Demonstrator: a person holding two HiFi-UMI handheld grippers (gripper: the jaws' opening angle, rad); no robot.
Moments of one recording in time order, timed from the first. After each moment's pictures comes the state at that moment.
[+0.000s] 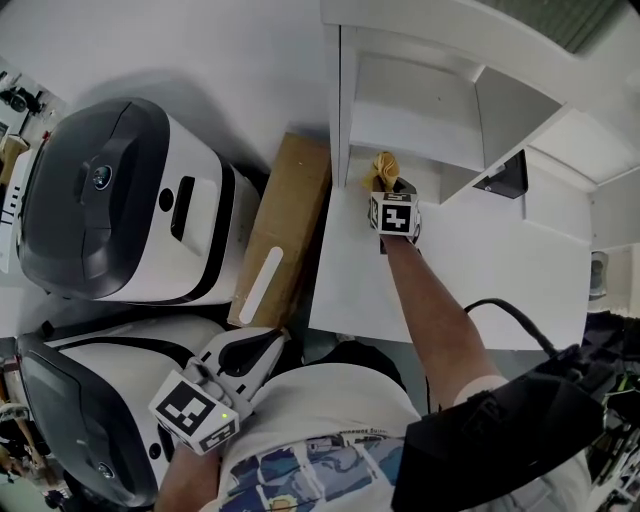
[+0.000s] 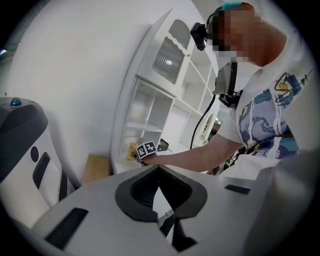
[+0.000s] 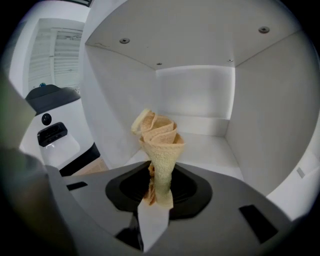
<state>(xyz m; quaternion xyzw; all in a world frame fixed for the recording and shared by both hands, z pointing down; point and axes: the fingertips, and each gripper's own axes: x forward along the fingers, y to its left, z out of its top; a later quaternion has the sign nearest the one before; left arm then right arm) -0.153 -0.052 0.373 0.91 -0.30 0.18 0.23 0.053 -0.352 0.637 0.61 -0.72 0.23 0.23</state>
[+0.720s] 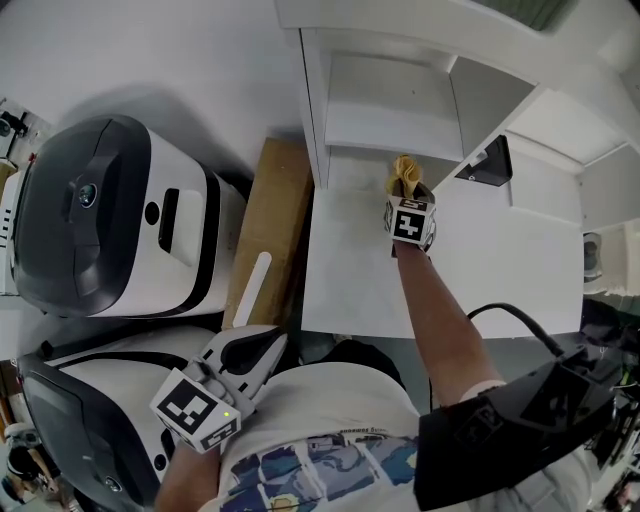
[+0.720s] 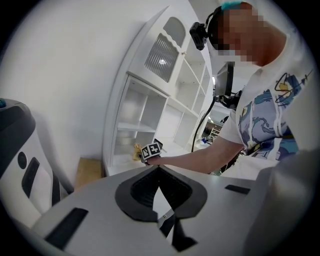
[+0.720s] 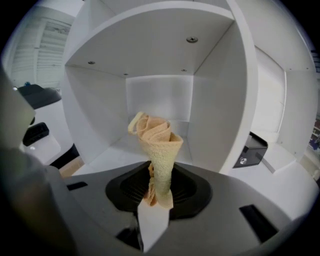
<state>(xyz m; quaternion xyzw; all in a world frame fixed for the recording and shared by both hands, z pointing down) -0.130 -0.057 0.371 0.92 -0.26 0.18 0.22 0.148 -0.321 0.626 0.70 -0.65 0.21 0.22</state>
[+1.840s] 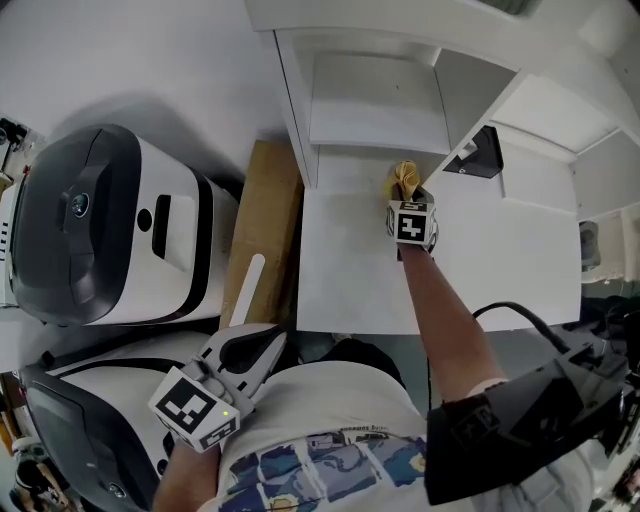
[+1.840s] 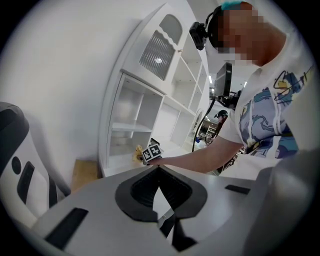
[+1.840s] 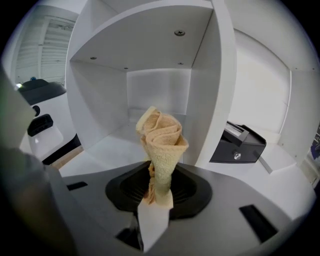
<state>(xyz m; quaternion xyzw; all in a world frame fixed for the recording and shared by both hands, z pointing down) -0.118 -0.057 0.371 0.93 -0.24 0.19 0.21 0.167 -0.303 0.644 0.68 -0.66 0.22 0.25</state>
